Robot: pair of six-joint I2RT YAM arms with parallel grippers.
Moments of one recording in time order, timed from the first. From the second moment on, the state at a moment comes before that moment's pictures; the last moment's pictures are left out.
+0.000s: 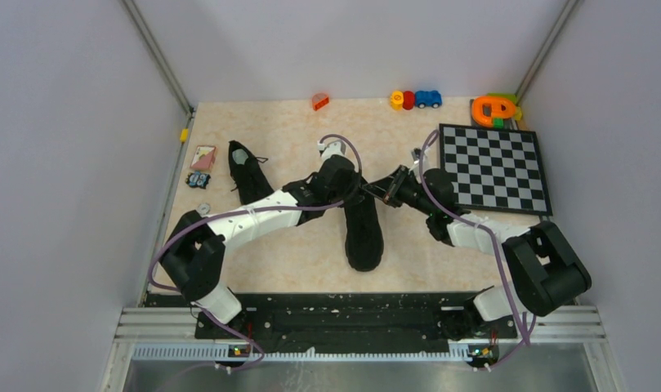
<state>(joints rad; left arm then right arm) -0.82 1.60 1.14 -0.17 -0.17 -0.89 0.48 1.42 0.57 0.66 -0.37 1.02</state>
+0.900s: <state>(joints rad) -0.82 1.56 1.01 -0.02 -0.20 -0.89 0.48 1.41 0.57 0.61 -0.35 1.07</state>
